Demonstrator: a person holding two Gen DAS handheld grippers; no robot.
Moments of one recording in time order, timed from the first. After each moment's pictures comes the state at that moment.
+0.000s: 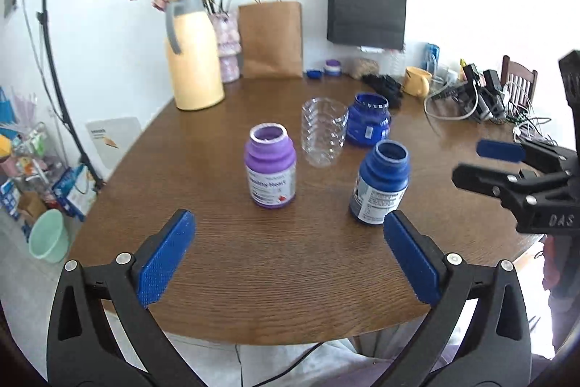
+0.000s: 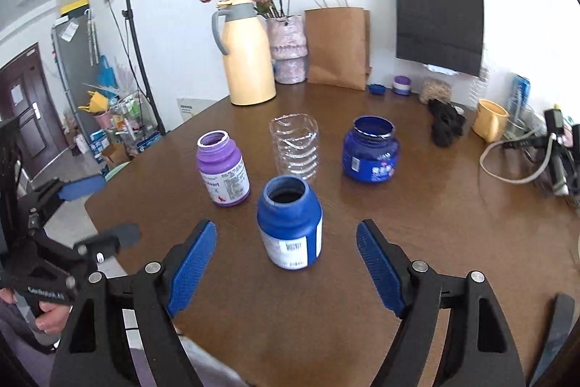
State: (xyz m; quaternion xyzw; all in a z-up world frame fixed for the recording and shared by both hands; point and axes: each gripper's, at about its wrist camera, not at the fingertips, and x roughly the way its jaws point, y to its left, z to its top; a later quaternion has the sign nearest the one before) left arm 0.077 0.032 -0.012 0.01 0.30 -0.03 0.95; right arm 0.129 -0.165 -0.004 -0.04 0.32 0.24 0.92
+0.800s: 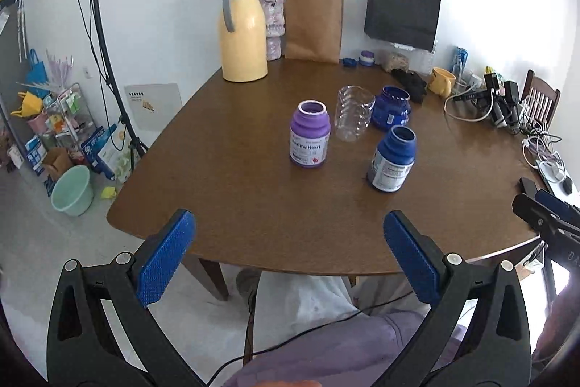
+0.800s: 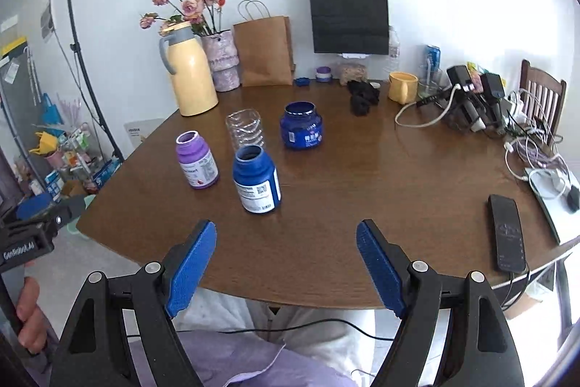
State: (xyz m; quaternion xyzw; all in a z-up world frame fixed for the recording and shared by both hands) left arm 0.015 0.047 0.006 -0.03 0.35 0.04 0.94; right arm 0.028 -0.205 0.014 0.05 0.34 0.10 0.94
